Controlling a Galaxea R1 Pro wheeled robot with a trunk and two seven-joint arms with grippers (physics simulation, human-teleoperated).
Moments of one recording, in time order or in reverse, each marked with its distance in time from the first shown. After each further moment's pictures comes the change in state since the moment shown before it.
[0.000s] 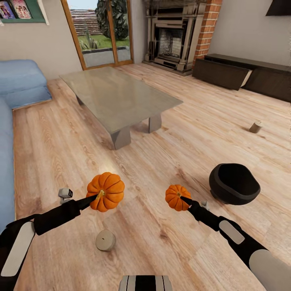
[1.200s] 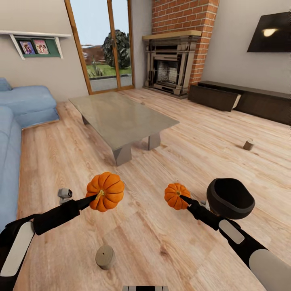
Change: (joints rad) left arm 0.000 0.004 0.001 0.000 -0.001 0.000 0.000; right arm 0.001 0.000 -0.002 -0.011 0.007 0.002 0.033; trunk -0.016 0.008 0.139
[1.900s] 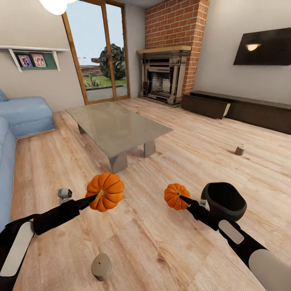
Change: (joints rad) left arm 0.000 0.001 0.001 0.000 -0.001 0.001 -0.001; right arm 0.000 0.002 0.002 0.001 0.002 0.000 -0.006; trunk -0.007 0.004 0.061
